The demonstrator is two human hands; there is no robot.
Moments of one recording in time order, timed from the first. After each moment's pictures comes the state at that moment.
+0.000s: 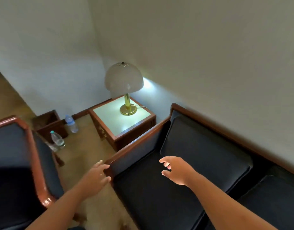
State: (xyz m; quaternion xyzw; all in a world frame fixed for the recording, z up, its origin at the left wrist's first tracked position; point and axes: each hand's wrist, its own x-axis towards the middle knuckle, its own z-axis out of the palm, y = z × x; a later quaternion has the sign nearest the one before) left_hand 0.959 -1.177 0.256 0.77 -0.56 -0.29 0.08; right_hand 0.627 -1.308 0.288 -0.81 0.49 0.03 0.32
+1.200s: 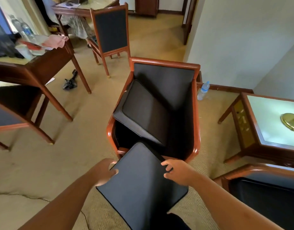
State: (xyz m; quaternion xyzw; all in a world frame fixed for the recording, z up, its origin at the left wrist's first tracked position) left_hand 1.276 -0.612 0.179 0.90 -0.15 -0.37 0.16; right_hand 1.147 -0.941 0.212 -0.88 0.13 0.31 0.33
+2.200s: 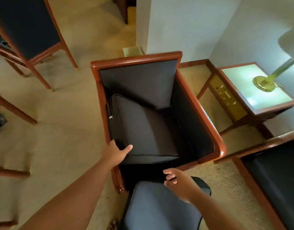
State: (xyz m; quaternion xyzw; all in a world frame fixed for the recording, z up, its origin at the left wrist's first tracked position) left_hand 1.662 -0.720 0.089 0.86 -0.15 -0.39 0.28; right_hand 1.373 -0.829 0.133 -0.75 0.44 0.16 0.48
